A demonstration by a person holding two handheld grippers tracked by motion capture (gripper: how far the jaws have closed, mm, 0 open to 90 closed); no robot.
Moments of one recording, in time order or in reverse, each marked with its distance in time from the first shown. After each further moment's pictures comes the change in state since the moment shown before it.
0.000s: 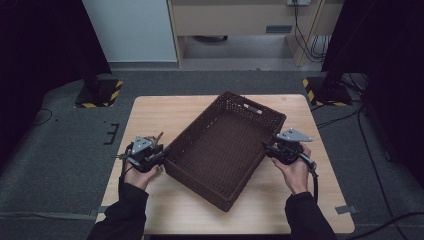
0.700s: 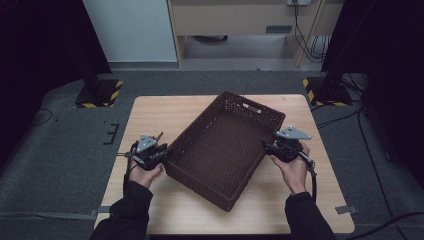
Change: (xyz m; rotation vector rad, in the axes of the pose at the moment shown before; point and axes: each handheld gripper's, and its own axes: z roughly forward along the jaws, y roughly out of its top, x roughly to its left) left arm 0.001 -0.002 0.018 -0.004 -0.028 0.007; right arm -0.002 0.001 0.008 0.006 -0.002 0.026
